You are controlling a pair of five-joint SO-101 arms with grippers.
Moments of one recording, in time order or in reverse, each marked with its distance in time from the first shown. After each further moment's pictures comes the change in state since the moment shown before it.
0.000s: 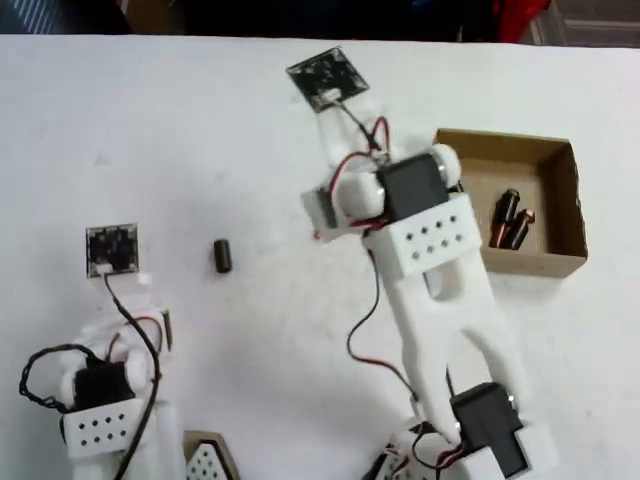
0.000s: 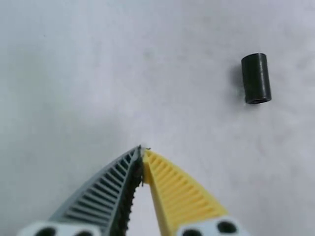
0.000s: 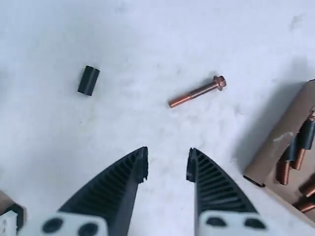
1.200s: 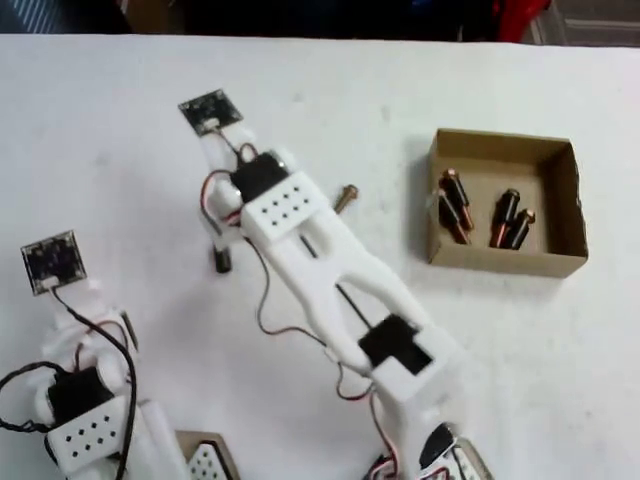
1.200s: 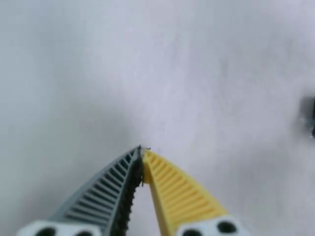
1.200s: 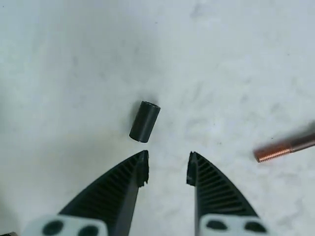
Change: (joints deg) left arm -15.0 0.0 -1.9 0.1 -0.5; right arm -14.6 32.4 -13.3 -12.6 -13.2
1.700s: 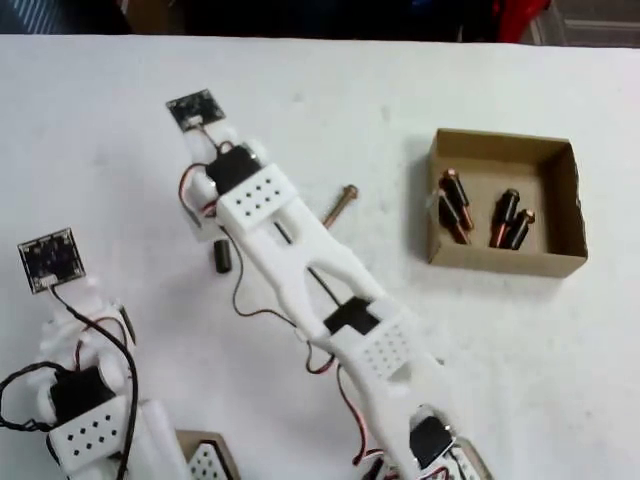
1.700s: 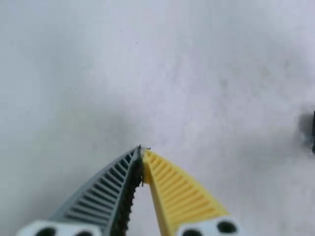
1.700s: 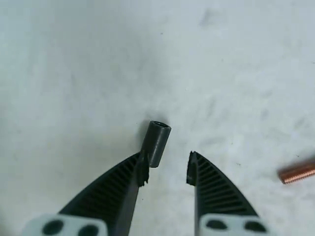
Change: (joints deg) left arm -0.3 0.0 1.1 -4.3 -0.1; right arm -1.6 17.8 -19.9 4.5 -4.1
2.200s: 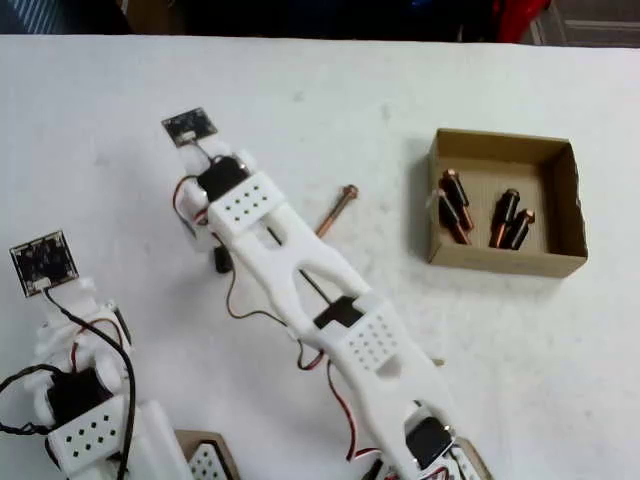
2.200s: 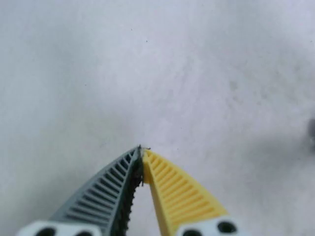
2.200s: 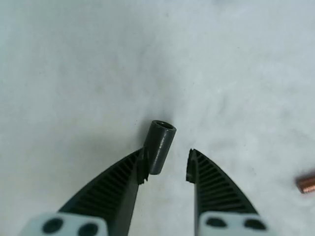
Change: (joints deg) left arm -1.8 0.0 0.0 0.0 0.1; right arm -0.6 6.6 -1.8 -1.6 0.0
